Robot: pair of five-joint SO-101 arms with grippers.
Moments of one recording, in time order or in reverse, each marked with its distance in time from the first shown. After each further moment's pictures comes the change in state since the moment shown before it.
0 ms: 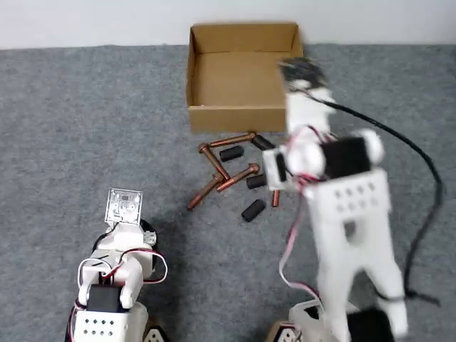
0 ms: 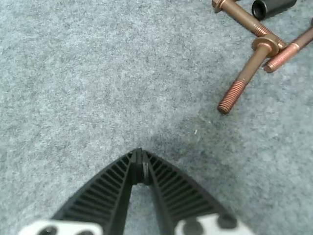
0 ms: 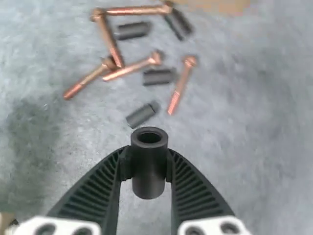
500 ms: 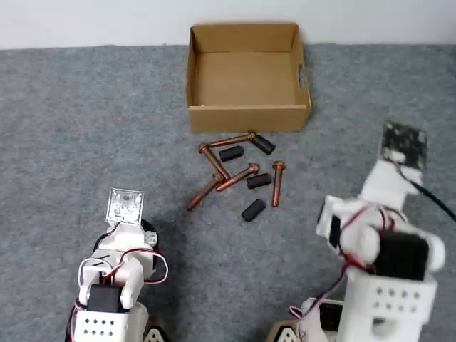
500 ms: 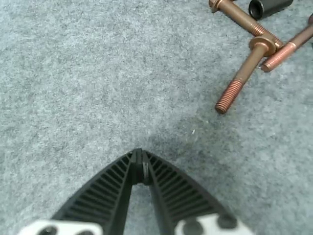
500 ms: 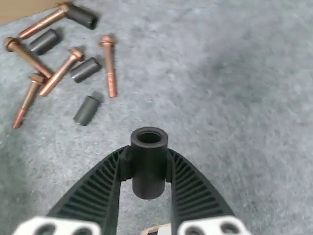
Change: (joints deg) left arm 0.4 0.0 0.0 0.0 0.0; right arm 20.1 -31.6 27.2 0.0 -5.3
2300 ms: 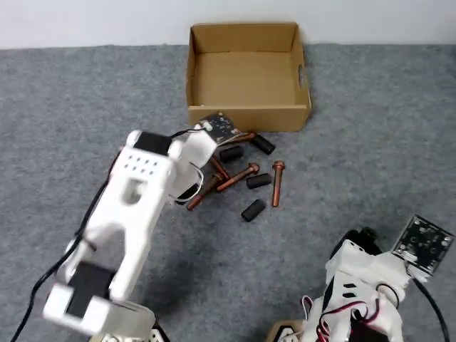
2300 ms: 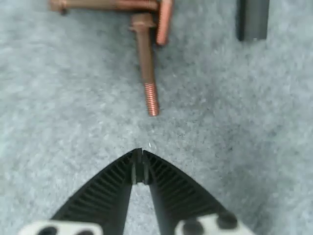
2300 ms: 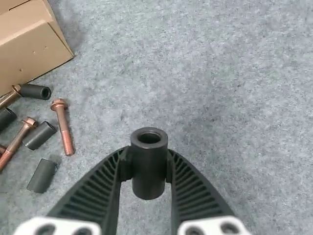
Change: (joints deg) left arm 13.7 96.4 -85.2 28.8 -30.2; right arm 15.5 -48.7 36.9 -10.6 -0.7
